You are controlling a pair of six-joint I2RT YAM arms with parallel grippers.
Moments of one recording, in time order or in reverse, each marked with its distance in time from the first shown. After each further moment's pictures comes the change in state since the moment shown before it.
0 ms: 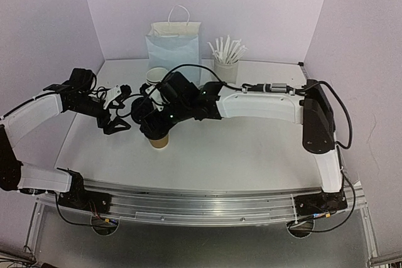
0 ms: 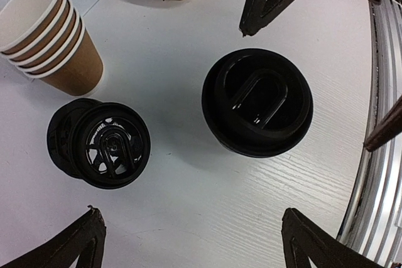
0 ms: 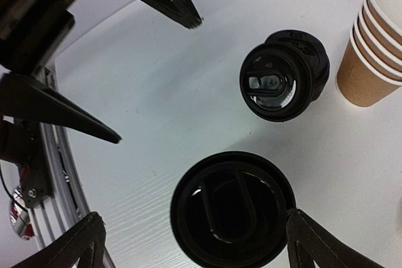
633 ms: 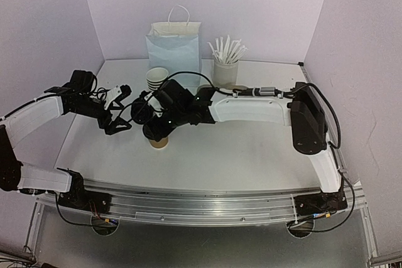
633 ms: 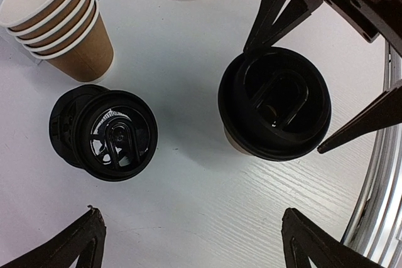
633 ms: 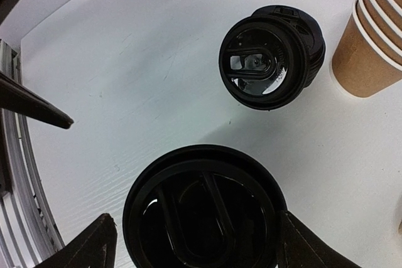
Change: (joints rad) left arm 0.000 -0.006 -0.049 0.075 -0.041 -0.094; right arm 0.001 0.096 0.033 -0.018 0.068 -0.064
